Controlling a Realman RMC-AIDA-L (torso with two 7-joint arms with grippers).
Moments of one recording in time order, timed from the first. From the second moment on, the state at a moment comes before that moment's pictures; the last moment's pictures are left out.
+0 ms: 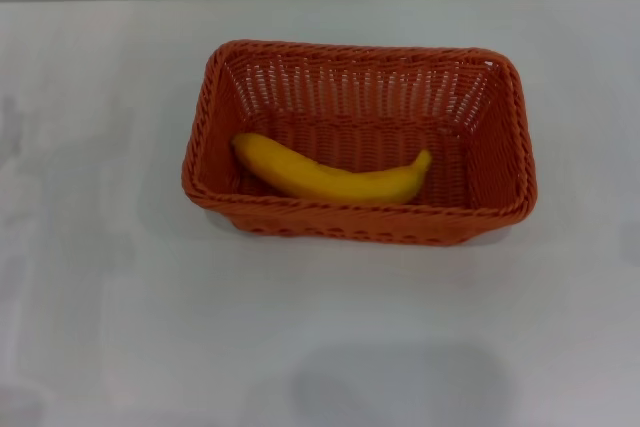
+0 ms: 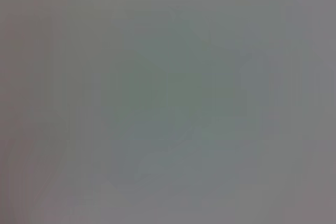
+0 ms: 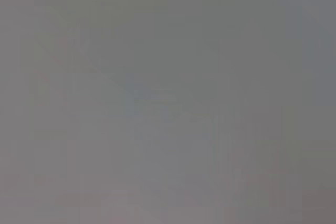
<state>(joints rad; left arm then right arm) -0.47 -2.08 2.84 0.00 -1.75 1.23 -0.55 0.41 2.01 -0.27 -0.08 2.25 1.13 -2.77</state>
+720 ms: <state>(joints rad) -0.48 -2.09 2.83 0.01 -1.76 1.22 -0.44 0.42 2.01 -0.29 -0.08 2.25 1.11 -2.77</state>
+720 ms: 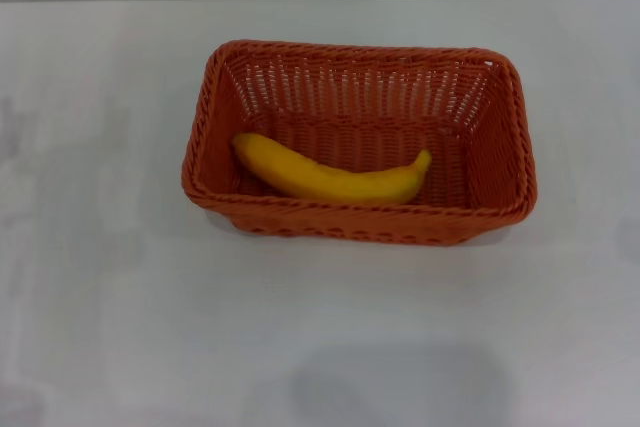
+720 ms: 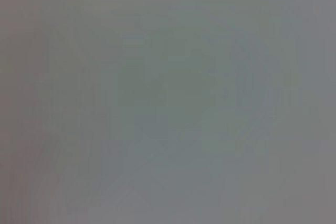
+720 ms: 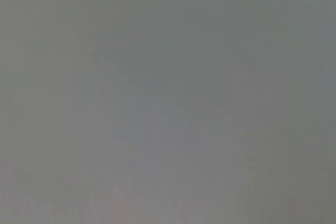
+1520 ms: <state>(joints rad) -0.47 -2.08 2.80 0.03 -1.79 1.22 -0.44 0.45 2.02 -0.29 -0.08 2.25 1.11 -2.77</state>
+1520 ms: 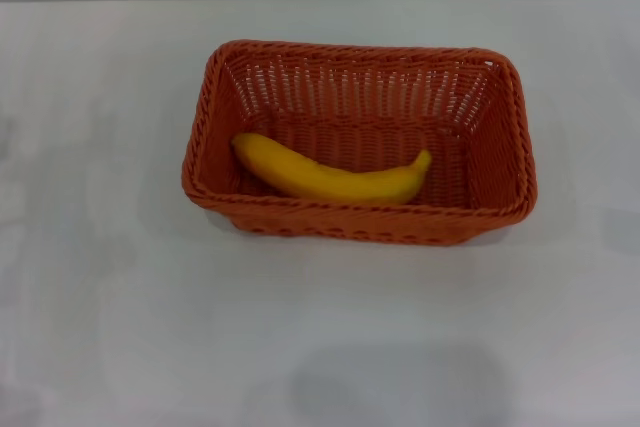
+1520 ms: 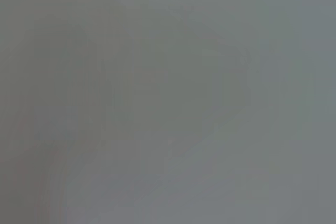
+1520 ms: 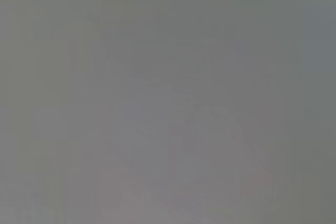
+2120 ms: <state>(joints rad) -0.46 -2.08 2.80 0.02 -1.79 1.21 -0.44 0.45 2.02 -0.29 -0.08 2.25 1.11 -2.77</state>
